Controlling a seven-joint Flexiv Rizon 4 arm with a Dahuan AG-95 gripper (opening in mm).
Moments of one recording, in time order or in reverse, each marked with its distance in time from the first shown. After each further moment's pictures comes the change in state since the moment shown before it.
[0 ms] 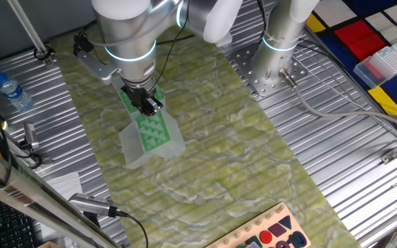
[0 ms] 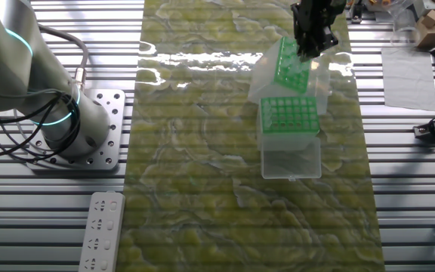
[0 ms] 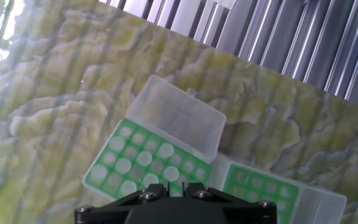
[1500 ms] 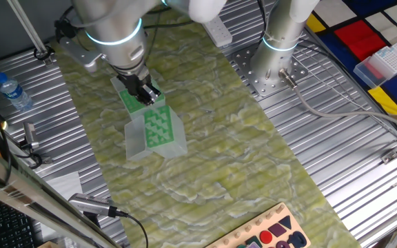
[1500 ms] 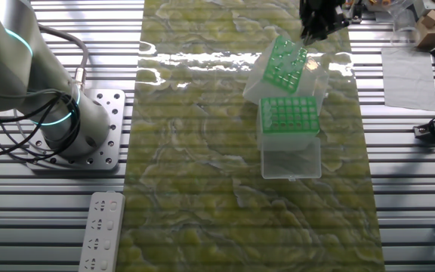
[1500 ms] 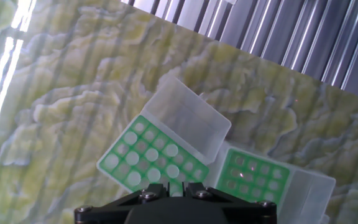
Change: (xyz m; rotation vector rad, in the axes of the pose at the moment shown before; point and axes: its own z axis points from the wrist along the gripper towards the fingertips) arm 0.003 -0.002 -0.056 -0.056 0.089 0.010
